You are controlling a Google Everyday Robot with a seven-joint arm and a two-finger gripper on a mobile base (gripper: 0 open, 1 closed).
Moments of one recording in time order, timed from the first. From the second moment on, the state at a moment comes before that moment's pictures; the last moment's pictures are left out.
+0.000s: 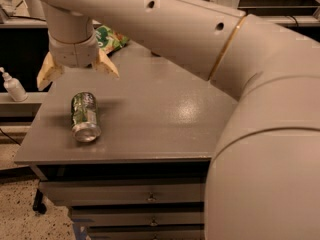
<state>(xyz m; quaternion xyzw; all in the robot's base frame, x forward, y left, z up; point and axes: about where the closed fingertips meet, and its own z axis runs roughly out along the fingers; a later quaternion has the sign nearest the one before) 0.561 0.192 0.889 -0.18 0.98 0.08 0.10</state>
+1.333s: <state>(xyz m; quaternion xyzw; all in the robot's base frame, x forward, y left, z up) 0.511 0.211 0.848 -0.19 0.98 0.06 0.05</state>
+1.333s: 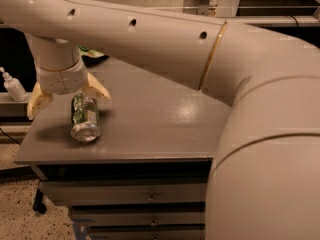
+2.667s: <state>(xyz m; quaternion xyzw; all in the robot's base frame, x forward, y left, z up) 0.512 0.189 0.847 -0.20 0.98 0.02 0.06</state>
